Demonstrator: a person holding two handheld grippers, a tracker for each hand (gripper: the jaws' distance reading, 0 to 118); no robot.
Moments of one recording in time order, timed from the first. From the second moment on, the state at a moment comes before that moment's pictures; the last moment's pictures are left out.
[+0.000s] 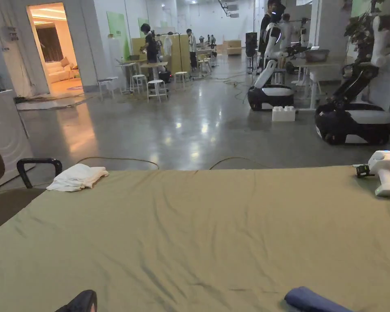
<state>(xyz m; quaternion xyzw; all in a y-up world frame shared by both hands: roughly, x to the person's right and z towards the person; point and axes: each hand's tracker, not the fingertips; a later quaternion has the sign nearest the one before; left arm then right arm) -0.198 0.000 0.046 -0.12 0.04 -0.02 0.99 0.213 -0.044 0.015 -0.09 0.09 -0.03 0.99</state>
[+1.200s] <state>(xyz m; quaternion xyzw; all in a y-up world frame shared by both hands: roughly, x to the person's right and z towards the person) -0.222 -0.274 -0.238 -0.51 0.07 0.03 0.85 0.262 -0.156 -0.158 -0.31 0.13 0.03 0.94</state>
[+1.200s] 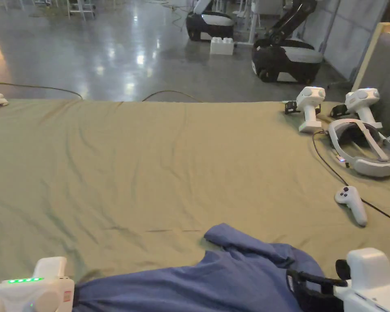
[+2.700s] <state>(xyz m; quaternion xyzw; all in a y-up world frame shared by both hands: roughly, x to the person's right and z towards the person) -0.265 0.069 -0.099 -0.15 -0.05 0.08 0.98 0.304 0.048 -0.182 -0.17 0.07 -0.04 0.98</state>
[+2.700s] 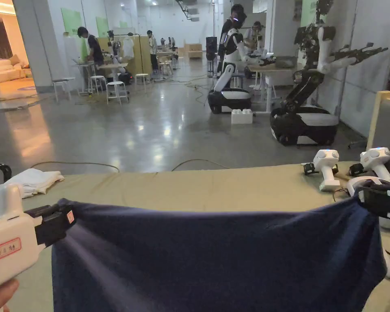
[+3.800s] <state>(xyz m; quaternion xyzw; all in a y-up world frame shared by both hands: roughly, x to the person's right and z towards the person) -0.253 0.214 -0.340 -0.07 0.10 -0.04 0.99 0.197 0.248 -0.390 -0.05 -0.08 0.10 0.99</state>
